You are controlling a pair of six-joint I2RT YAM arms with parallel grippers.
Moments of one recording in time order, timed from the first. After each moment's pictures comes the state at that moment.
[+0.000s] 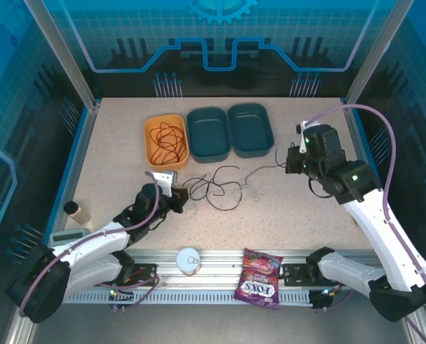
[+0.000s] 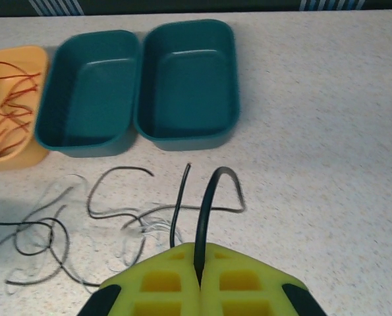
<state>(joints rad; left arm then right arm) -0.56 0.99 0.28 0.27 0.05 -0.49 0.45 1.05 1.35 -1.00 0.20 0.31</state>
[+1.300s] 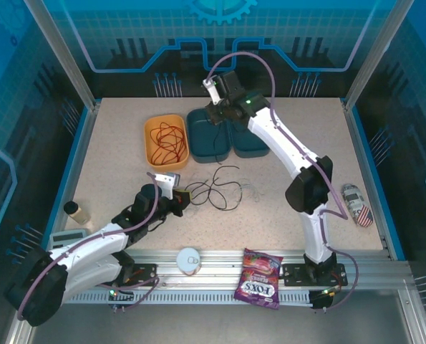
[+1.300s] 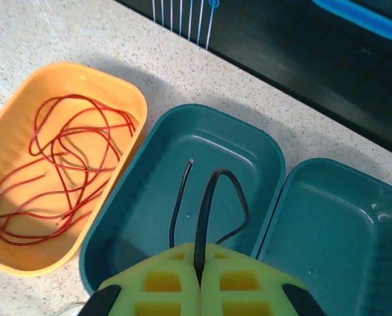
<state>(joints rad) -0.56 0.97 0.28 0.24 0.14 -0.48 0.59 2.14 2.25 -0.85 0.11 -0.03</state>
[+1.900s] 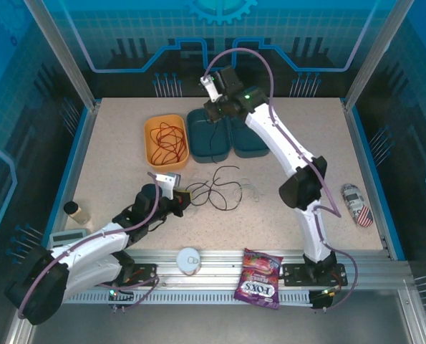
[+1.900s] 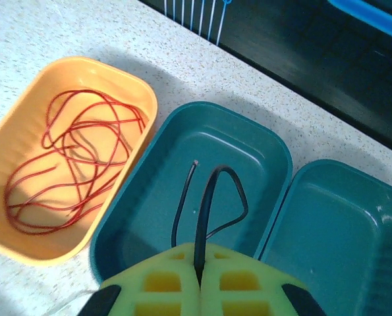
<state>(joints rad) -0.56 0.99 0.28 0.25 0.14 -0.48 0.59 2.16 2.40 -1.00 0.07 -0.04</state>
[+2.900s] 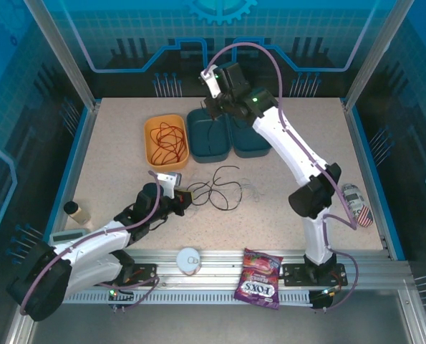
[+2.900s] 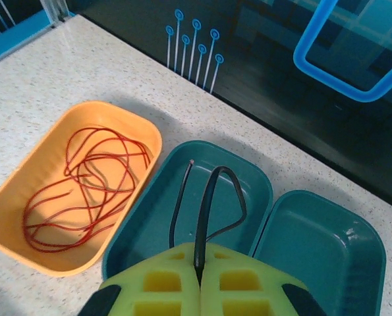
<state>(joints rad) -0.56 1.01 0.29 0.26 0.16 -0.51 0.62 2.07 2.34 -0.90 0.13 -0.07</state>
